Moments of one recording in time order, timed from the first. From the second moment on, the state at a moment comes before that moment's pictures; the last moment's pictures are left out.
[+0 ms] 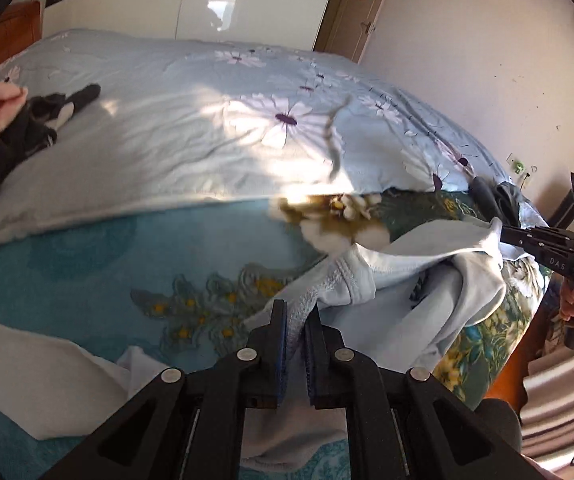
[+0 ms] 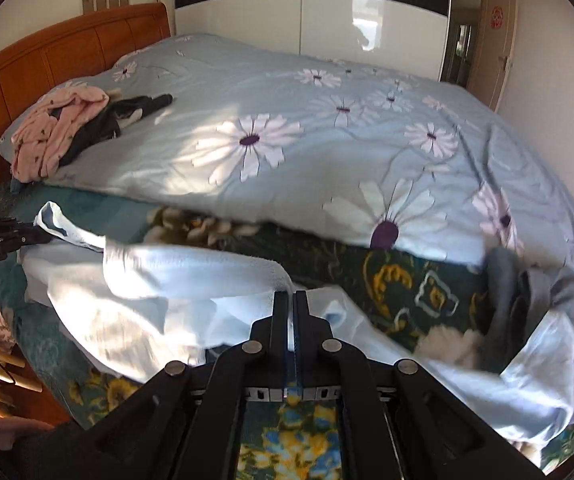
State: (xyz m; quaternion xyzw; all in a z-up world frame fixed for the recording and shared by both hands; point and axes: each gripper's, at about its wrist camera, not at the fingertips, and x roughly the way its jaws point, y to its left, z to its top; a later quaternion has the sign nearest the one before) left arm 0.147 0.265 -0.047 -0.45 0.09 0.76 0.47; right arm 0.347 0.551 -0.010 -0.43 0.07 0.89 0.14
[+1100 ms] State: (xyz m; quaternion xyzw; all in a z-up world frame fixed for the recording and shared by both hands) left arm 0.133 0.265 0.109 -0.30 0.09 0.84 0.45; right arm 0.327 0.515 0.106 -0.34 -0.02 0.92 0.19
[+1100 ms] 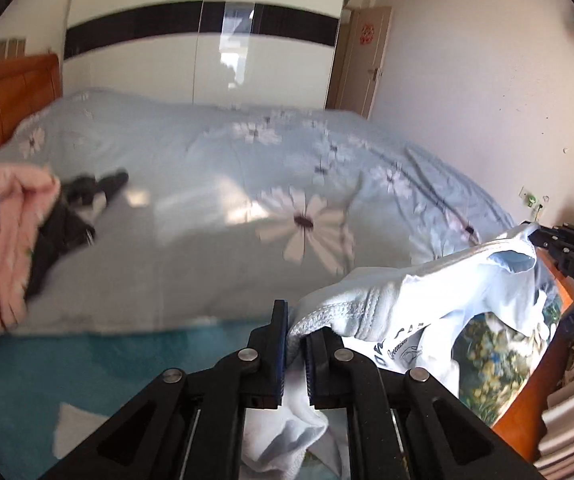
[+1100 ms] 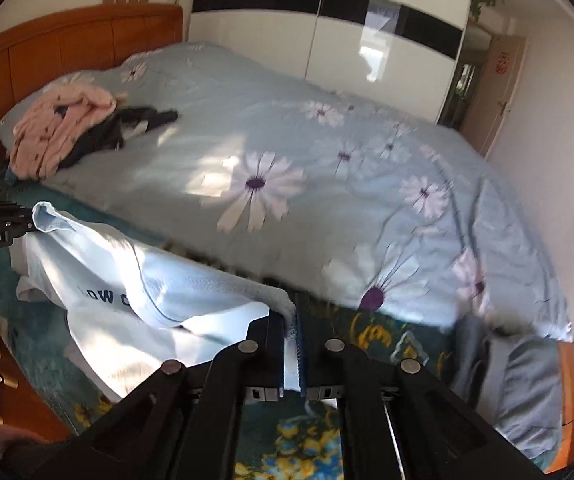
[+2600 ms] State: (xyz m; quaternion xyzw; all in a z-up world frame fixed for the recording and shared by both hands) left arm -0.064 0.408 0.065 -0.28 0.21 0.89 0.30; right arm 0.118 0.594 0.107 -0.36 -0.05 0.91 0.22
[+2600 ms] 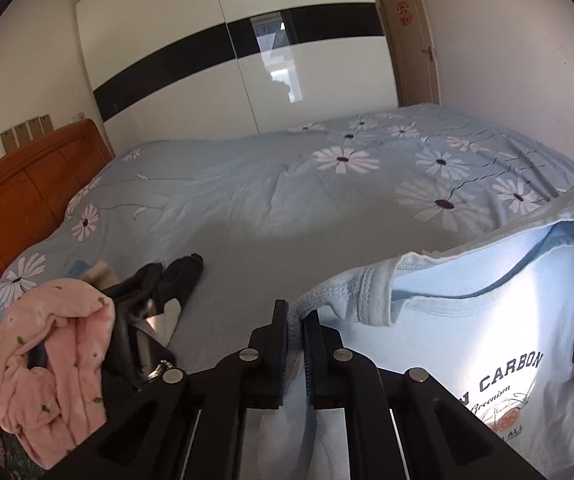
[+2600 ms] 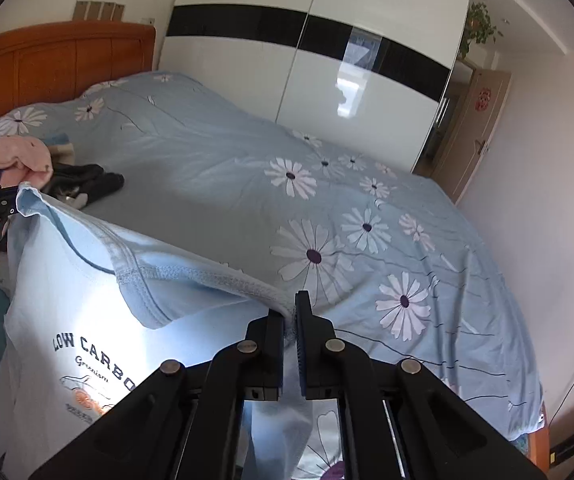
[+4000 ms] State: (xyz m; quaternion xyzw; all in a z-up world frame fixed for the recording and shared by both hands) left arm -0.010 0.245 -0.020 -0.38 0.09 0.89 0.26; right arm 0.216 0.570 -0.017 -0.44 0.07 0.89 0.14
